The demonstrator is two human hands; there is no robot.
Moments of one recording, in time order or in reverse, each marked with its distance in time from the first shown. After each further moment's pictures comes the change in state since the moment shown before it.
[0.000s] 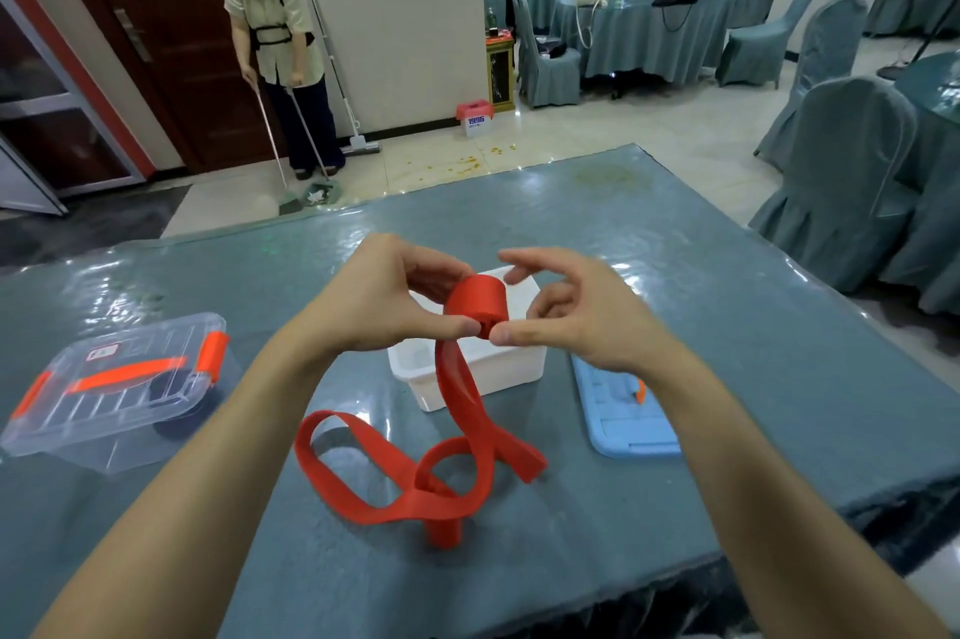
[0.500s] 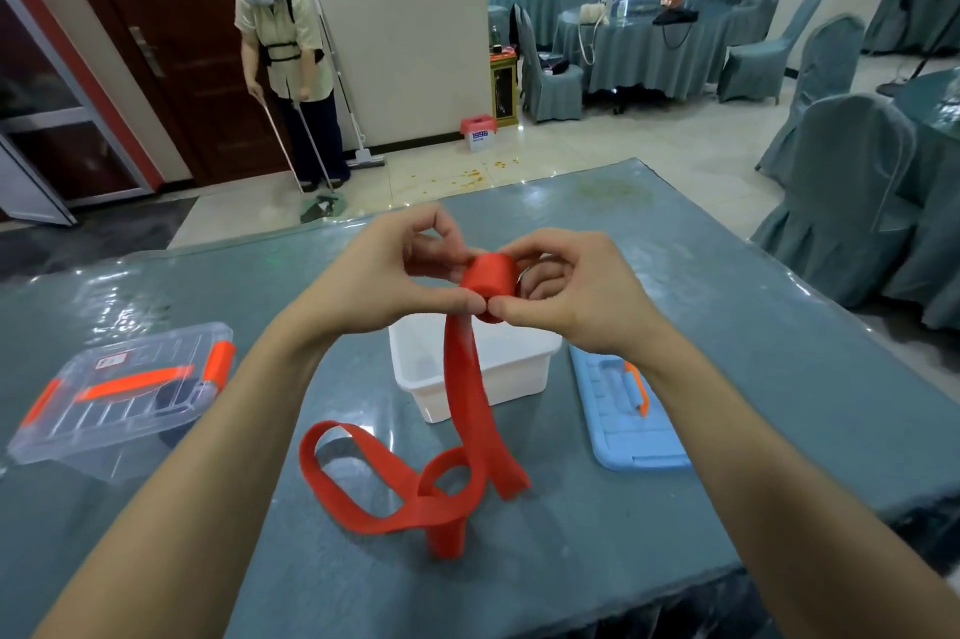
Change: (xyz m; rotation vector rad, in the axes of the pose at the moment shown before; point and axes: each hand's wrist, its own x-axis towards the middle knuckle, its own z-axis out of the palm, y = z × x) left_hand 0.010 0.009 -0.019 -0.187 0.019 -0.008; right_hand 0.019 -0.021 0.000 0.098 0.061 -0.166
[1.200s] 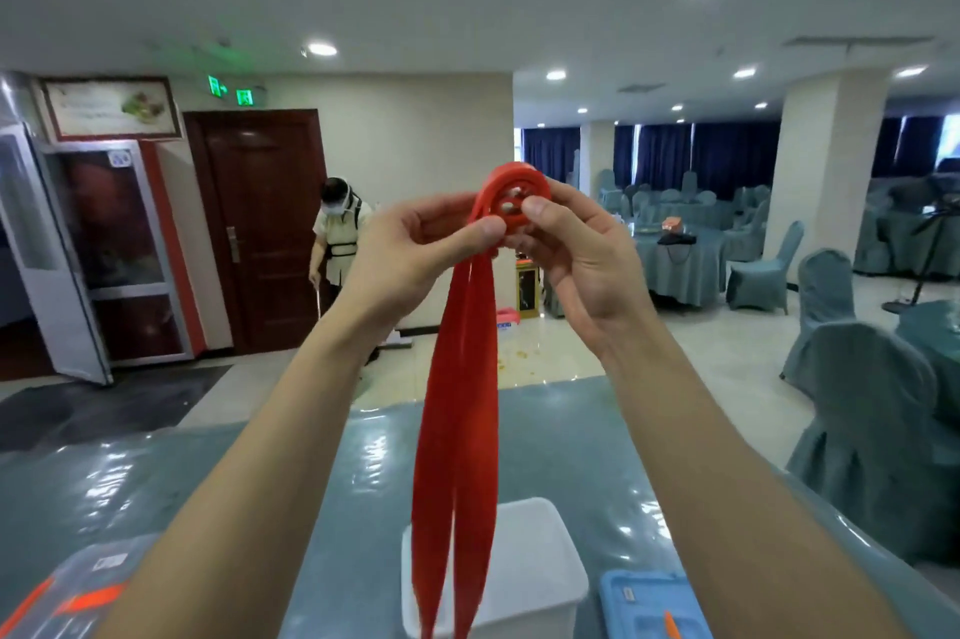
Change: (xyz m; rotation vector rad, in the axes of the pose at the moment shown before) left_hand 0.076 0.163 -0.090 -0.208 0.436 0.413; right_hand 0.126 -0.189 -0.035 0.743 0.076 -0.398
